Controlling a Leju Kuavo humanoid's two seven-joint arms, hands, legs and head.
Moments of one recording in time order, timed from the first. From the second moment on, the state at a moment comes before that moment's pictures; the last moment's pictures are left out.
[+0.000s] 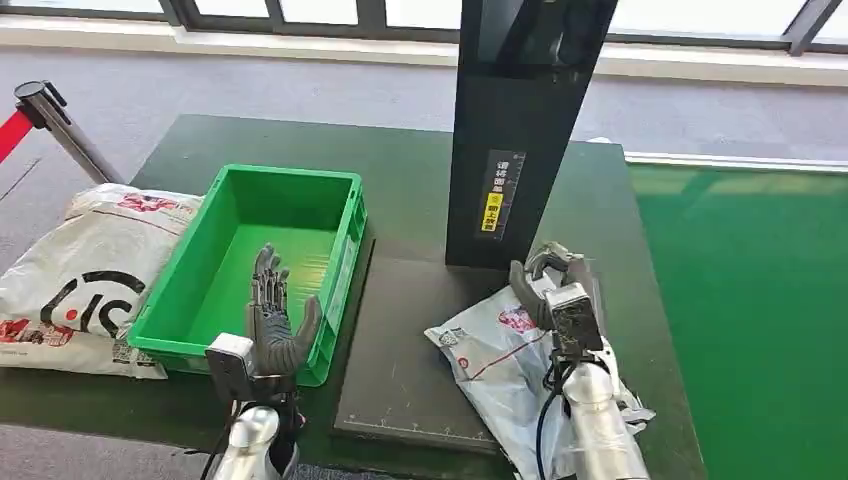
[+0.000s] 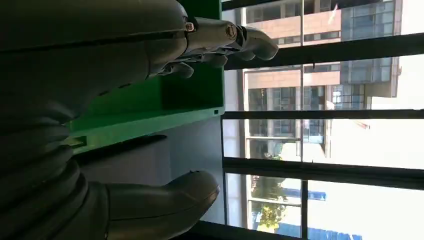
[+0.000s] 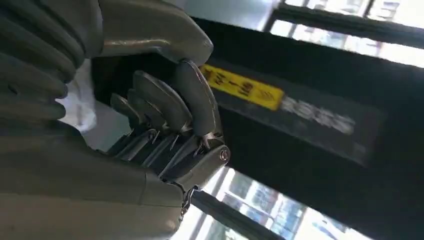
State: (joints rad) left arm -0.07 -0.28 0.00 -1.16 -0.09 0.06 -0.70; right arm -0.29 0.17 0.06 -1.05 0.40 -0.11 -0.62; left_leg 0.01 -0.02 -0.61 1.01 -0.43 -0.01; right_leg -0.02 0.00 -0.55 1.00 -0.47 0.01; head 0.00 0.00
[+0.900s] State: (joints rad) left arm -0.09 -0.29 0.00 -1.14 -0.10 0.06 -0.70; right arm -0.31 0.17 0.07 -0.84 0.49 -0.22 -0.62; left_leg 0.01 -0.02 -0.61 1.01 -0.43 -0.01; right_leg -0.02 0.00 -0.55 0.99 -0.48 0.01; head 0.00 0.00
